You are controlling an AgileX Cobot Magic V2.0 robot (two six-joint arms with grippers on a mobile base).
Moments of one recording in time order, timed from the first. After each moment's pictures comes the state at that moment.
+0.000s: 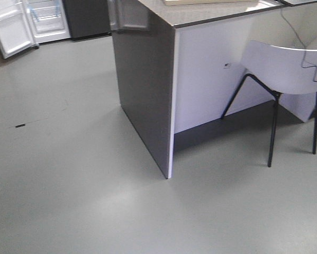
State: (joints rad) left arm -0.02 -0.01 0.03 0.26 0.11 -0.32; right arm 0.00 1.10 -1.55 0.34 0.94 -0.32
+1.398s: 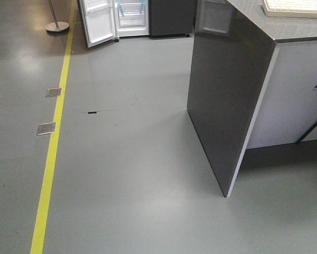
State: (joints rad) left arm -0.02 -0.01 0.03 0.26 0.11 -0.32; right arm 0.00 1.10 -1.55 0.34 0.94 -0.32
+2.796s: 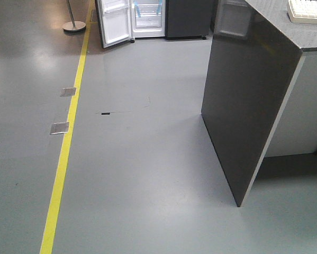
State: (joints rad) left arm -0.02 -0.01 0.03 0.26 0.11 -0.32; right arm 0.00 1.10 -1.55 0.34 0.94 -0.32
